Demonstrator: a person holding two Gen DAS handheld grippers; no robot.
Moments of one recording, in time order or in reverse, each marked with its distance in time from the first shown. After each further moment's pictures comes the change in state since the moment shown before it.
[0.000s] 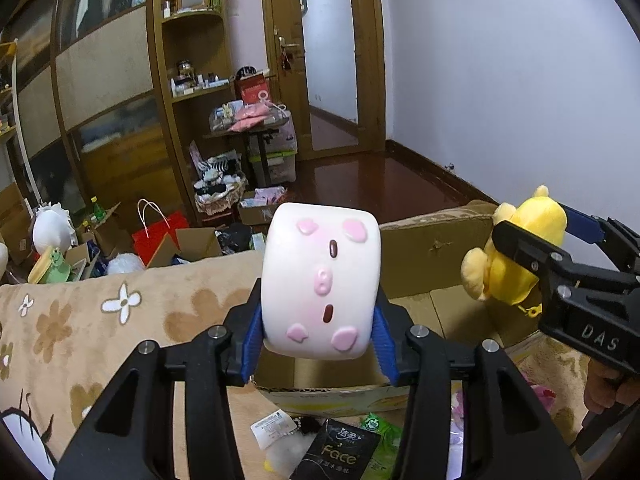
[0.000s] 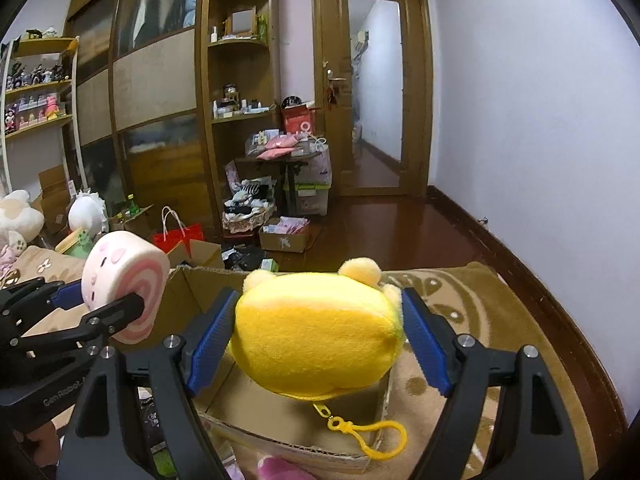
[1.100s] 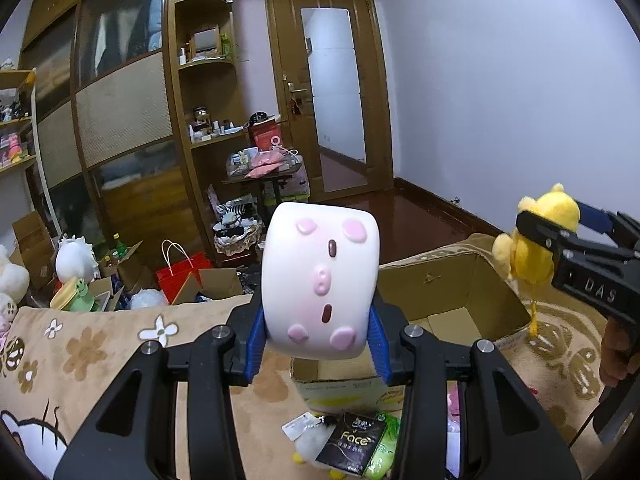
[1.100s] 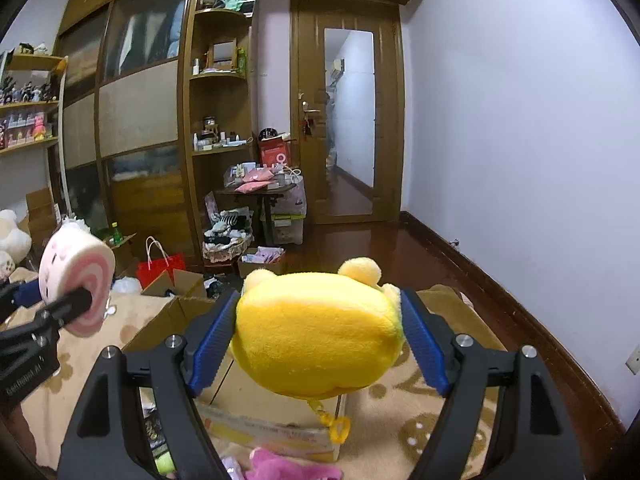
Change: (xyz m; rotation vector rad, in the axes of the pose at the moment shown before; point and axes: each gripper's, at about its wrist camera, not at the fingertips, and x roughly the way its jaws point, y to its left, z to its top) left arm -0.076 -0.003 0.007 0.033 -0.158 0.055; right arm -0.060 -0.009 0.020 0.023 -0.116 -0.107
